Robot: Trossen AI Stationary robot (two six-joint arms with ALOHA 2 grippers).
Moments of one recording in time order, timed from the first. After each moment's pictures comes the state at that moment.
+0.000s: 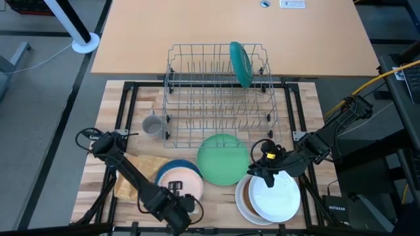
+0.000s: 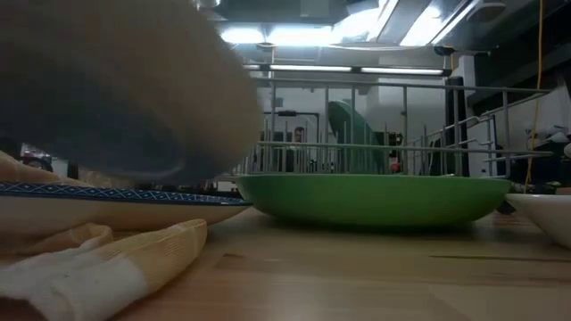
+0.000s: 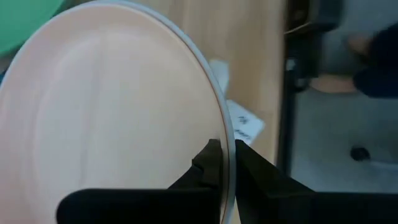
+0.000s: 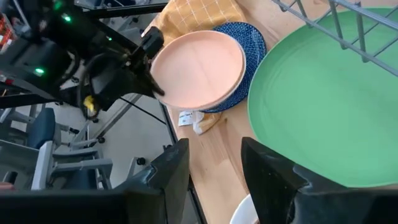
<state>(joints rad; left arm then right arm) -0.71 2.04 1.81 -1.09 -0.16 -0.76 0.67 1.15 1.05 -0.53 0.40 1.18</state>
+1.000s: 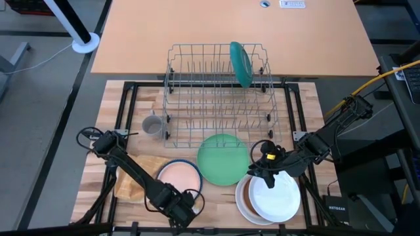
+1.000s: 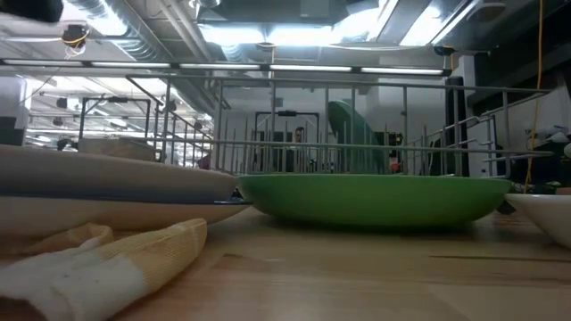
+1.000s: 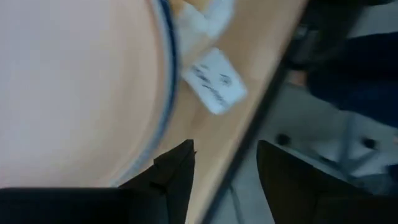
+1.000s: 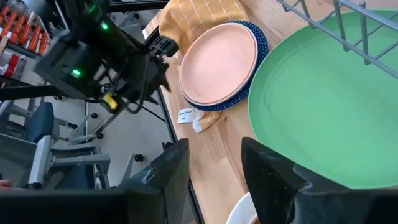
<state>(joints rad) -0.67 2.03 1.67 -0.94 0.13 -1.09 0.67 1.15 1.05 -0.53 0.39 1.15</state>
